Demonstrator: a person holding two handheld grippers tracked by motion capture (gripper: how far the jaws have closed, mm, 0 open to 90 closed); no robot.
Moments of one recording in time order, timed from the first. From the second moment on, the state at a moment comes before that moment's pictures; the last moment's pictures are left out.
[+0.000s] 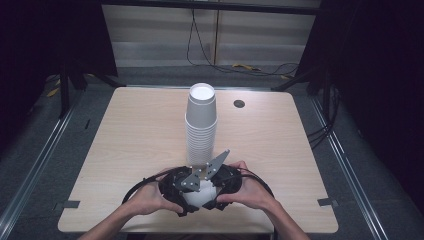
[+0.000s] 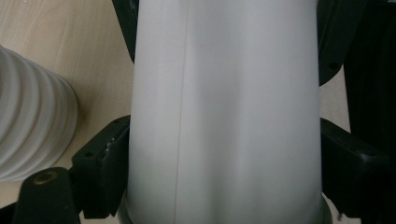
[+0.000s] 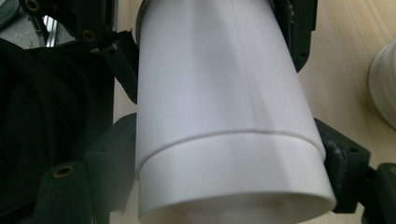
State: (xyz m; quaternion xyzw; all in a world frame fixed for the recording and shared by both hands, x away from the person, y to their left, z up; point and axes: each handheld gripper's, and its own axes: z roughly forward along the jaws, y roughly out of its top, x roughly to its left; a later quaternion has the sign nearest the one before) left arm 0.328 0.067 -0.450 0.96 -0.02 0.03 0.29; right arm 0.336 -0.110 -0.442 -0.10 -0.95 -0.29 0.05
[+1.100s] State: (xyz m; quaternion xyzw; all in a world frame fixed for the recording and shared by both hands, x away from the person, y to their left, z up) left arm 0.332 0.092 -0.445 0.91 0.00 0.02 0.42; right arm 0.334 -0.116 -0.438 -0.11 -0.94 -0.32 0.04
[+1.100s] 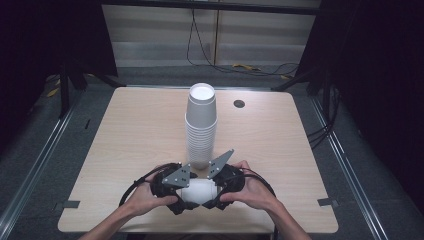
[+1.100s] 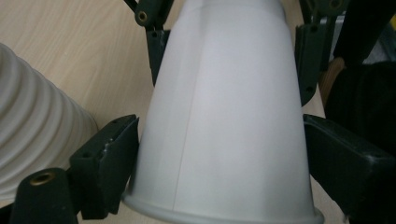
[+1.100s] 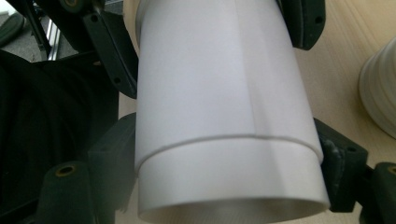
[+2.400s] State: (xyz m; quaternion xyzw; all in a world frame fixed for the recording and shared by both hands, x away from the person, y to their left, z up) left arm 0.349 0.137 -0.440 0.81 0.14 0.04 0.57; right arm 0.334 -0.174 -0.452 -0.20 -0.86 -0.47 -0.02
